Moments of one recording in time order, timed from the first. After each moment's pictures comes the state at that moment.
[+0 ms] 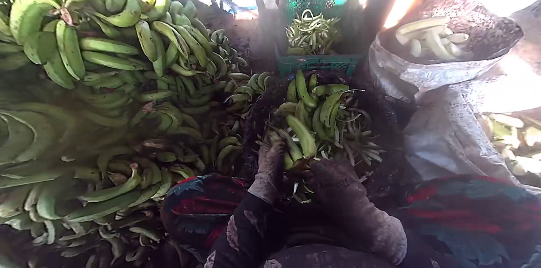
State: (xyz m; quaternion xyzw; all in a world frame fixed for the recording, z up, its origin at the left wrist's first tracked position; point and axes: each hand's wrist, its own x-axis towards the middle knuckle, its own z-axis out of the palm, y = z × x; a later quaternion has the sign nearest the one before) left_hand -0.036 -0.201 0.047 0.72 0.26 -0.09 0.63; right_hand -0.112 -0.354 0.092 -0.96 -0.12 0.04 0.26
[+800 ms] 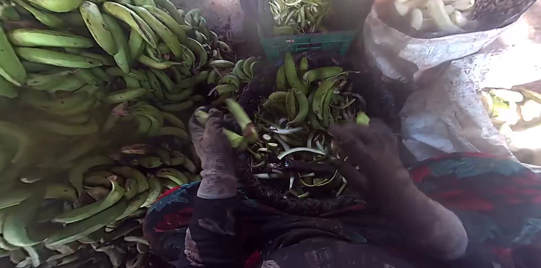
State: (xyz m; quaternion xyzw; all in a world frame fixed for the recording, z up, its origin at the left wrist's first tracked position) left_hand -0.002 -0.147 0.084 0.67 0.26 0.13 0.68; right_hand -0.100 -0.413 0.099 -0.96 -0.11 -0.07 0.26
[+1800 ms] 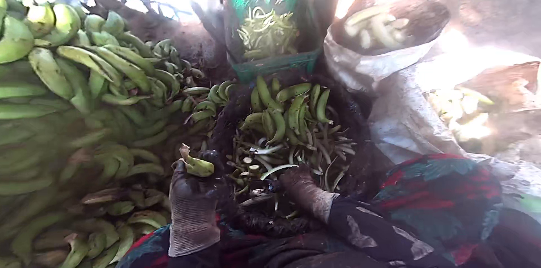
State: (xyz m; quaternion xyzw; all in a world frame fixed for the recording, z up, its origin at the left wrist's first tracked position) left_hand -0.002 -0.138 0.080 0.36 0.30 0.01 0.88; right_hand -0.052 -0.329 -0.004 -0.91 -0.08 0.39 0.10
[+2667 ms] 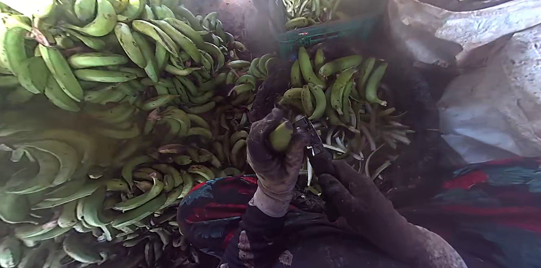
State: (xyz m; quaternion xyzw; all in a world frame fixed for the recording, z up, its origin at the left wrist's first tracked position) left_hand -0.027 -0.211 0.080 0.73 -0.21 0.36 0.54; right_hand -0.121 -0.357 0.097 -0.72 0.08 0.18 0.66
